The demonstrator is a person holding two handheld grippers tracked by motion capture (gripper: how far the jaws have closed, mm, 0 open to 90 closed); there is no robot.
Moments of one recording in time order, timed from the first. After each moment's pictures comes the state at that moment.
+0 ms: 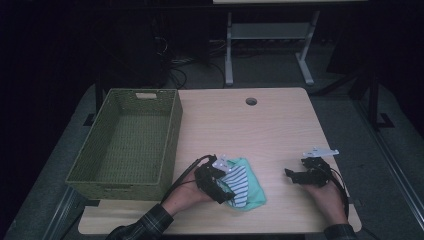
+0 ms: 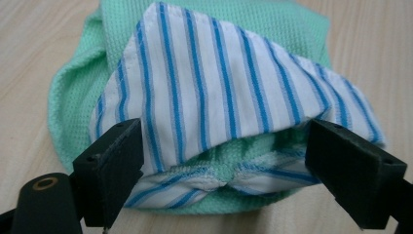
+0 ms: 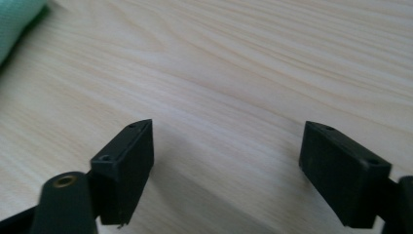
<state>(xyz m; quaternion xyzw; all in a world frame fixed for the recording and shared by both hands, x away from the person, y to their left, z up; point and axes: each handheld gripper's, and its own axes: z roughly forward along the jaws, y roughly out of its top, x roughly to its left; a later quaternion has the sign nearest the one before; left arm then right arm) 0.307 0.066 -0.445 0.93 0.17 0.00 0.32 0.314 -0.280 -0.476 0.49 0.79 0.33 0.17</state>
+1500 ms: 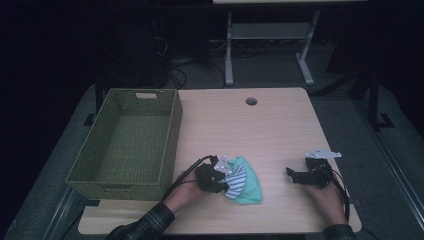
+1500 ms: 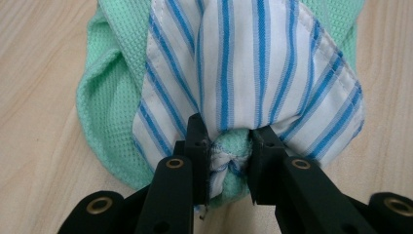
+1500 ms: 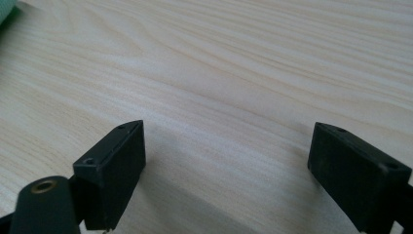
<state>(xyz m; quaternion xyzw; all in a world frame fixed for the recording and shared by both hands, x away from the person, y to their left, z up) 0.314 0.068 -0.452 0.94 0.13 0.04 0.30 0.313 -0.284 -0.482 0.50 0.77 0.34 0.20</state>
